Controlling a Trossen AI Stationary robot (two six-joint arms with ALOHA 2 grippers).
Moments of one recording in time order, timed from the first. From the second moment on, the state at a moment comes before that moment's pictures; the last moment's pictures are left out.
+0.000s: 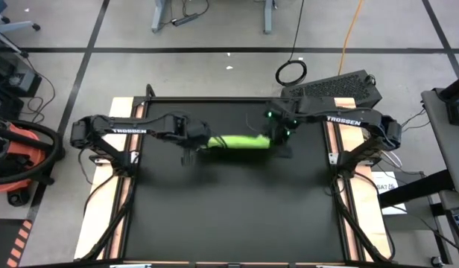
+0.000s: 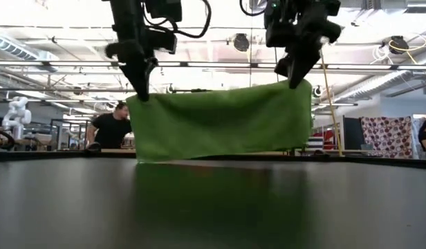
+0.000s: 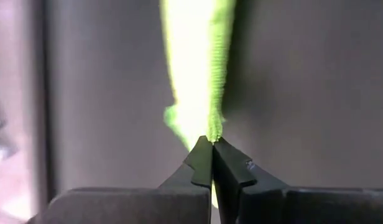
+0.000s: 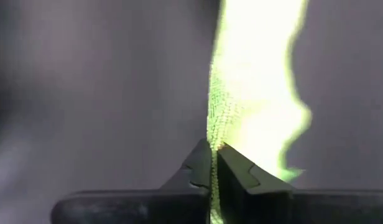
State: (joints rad) left arm 0.14 1.51 1.23 -1.03 -0.16 0.14; right arm -0.33 1.50 1.29 -1.05 -0.30 -0.33
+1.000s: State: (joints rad) left arm -0.04 1.72 1.23 -0.82 0.04 -0.07; right arm -0.04 1.33 0.87 -0.62 -0.14 -0.07
